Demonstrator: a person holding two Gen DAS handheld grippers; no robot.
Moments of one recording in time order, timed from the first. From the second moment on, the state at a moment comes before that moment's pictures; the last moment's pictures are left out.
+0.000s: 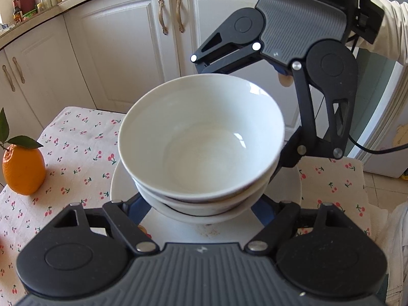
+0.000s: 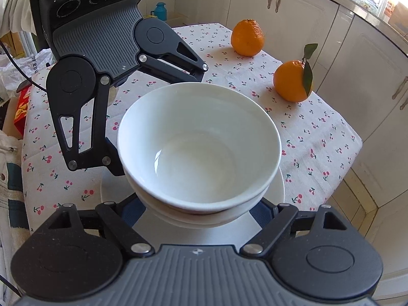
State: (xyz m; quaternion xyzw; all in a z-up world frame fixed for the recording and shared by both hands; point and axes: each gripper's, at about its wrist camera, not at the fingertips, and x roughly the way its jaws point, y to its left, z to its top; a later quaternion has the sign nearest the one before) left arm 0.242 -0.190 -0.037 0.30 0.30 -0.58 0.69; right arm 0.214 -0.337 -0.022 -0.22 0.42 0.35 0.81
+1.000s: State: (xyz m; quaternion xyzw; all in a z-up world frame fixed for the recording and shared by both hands) left arm 0.192 -0.140 0.005 0.27 0.20 -0.48 0.81; right arm 0.174 -0.327 0.002 -0.15 0.43 0.21 0.87
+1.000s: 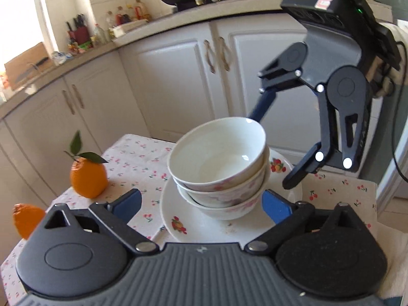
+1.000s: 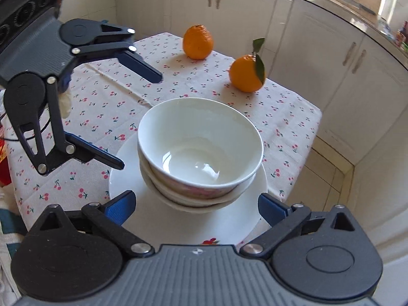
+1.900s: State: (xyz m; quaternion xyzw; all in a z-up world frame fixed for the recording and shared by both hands) left arm 0.094 -0.062 0.033 0.07 0.30 -0.19 0.93; right arm 0.038 -0.245 0.040 0.03 0.35 -0.12 0.93
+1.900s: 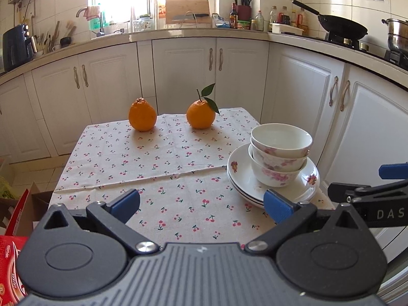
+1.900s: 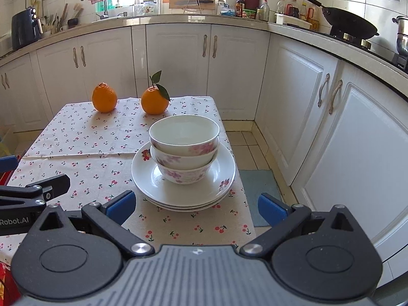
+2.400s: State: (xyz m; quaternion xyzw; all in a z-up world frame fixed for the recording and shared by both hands) left arm 0.099 -0.069 0.028 0.07 0.32 -0.17 0.93; right arm 0.043 -0.245 0.034 0.04 0.35 -0.12 0.93
